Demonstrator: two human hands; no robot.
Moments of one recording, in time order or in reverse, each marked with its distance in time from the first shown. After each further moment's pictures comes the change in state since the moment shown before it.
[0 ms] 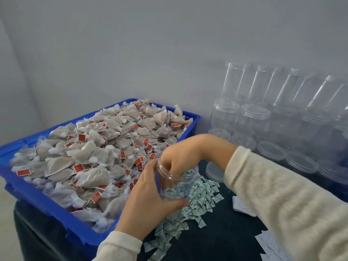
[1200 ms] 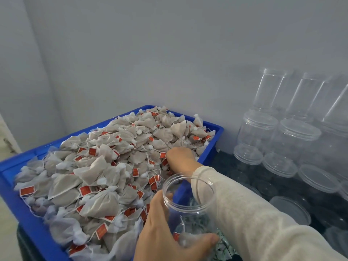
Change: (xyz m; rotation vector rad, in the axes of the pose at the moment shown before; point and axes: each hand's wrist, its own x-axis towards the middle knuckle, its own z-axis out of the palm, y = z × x) left_hand 0.027 0.037 -0.025 -0.235 -0.260 -0.353; right_hand 0.172 0.089 -0.014 -0.402 0.603 0.466
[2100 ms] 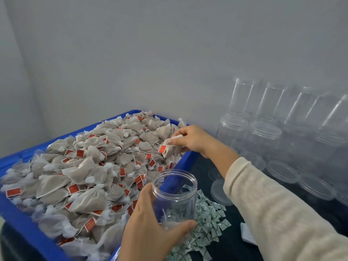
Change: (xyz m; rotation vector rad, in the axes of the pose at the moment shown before) left_hand -0.005 -0.034 0.025 0.188 0.330 0.142; right_hand -0.090 0.069 -0.079 1.177 0.096 0.099
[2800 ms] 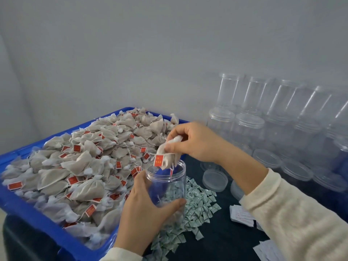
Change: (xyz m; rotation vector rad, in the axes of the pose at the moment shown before) left_hand -0.002 -0.008 0.001 -0.030 0.039 0.050; right_hand -0.106 -0.045 -0.003 -0.161 0.001 -0.224
